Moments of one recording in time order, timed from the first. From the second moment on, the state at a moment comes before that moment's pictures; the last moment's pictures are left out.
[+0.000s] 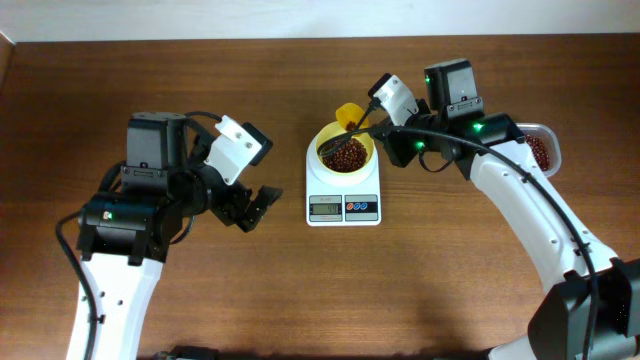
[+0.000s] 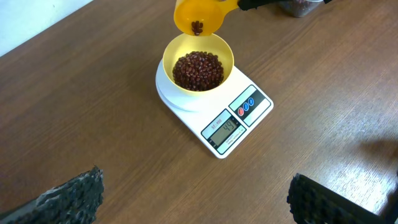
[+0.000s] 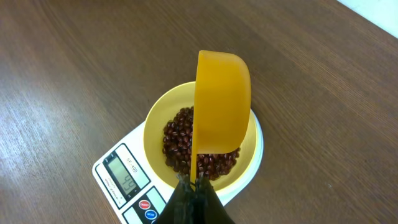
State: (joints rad) left arm -0.11 1.19 1.31 -1.01 0.45 0.50; right arm 0.29 1.68 1.39 -0.60 -0.47 -0.39
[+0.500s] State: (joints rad) left arm -0.11 1.19 1.31 -1.01 0.45 0.50; right arm 0.29 1.68 1.39 -0.62 -0.61 -0.39
